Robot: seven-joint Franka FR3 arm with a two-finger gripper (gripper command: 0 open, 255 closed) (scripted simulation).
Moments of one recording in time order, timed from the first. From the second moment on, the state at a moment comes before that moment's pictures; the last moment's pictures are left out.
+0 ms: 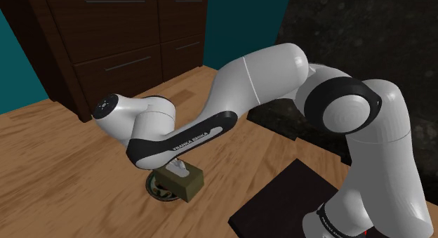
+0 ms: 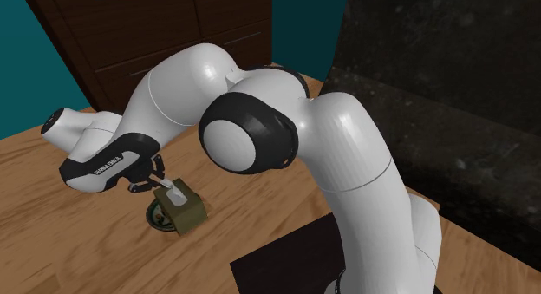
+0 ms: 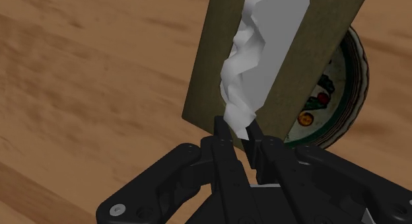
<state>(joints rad) 0.50 0.65 0.29 -1.52 -0.54 1.87 0.39</state>
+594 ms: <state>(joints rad) 0.50 0.65 0.29 -1.52 -0.54 1.87 0.39</state>
